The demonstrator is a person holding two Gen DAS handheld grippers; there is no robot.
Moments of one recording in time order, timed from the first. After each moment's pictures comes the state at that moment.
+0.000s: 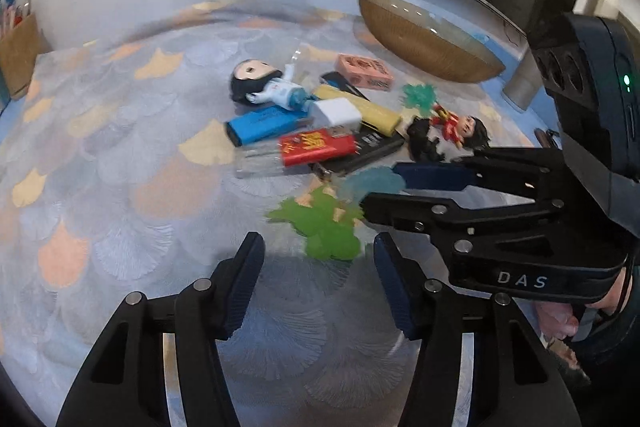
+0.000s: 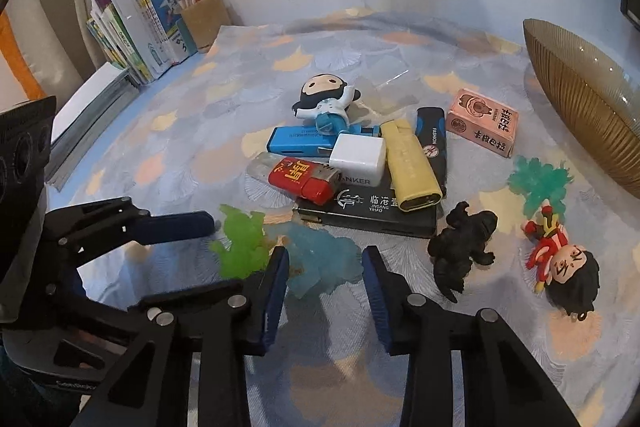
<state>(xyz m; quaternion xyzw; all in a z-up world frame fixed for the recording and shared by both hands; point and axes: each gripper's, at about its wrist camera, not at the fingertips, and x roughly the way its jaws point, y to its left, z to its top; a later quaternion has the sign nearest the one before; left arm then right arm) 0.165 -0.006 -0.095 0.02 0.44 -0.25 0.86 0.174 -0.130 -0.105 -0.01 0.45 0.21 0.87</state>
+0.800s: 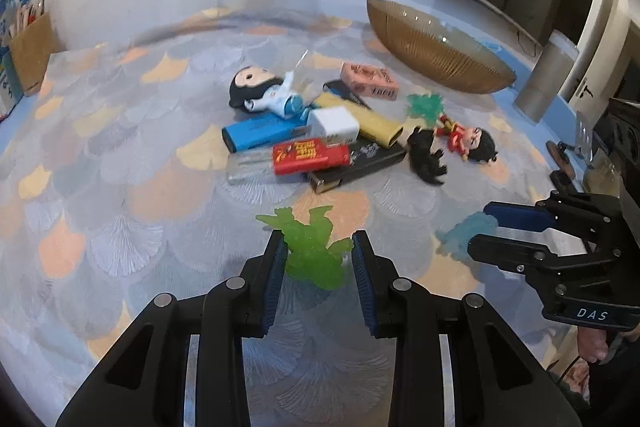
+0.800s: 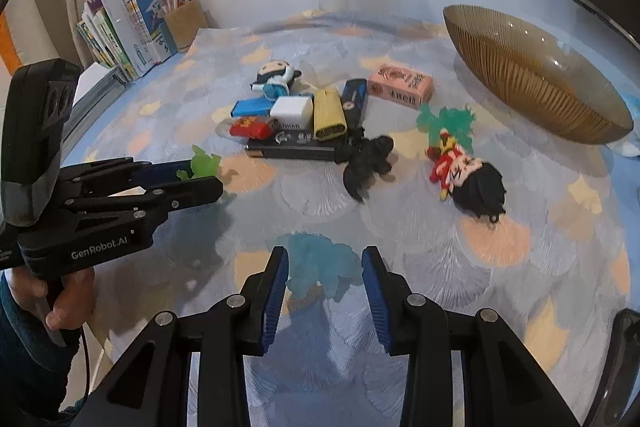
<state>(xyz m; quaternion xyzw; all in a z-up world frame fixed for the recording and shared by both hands) 0.163 -0.017 -0.093 0.01 0.43 -0.22 0.88 0.121 -0.184 -0.098 -0.02 0.45 0.16 0.88</state>
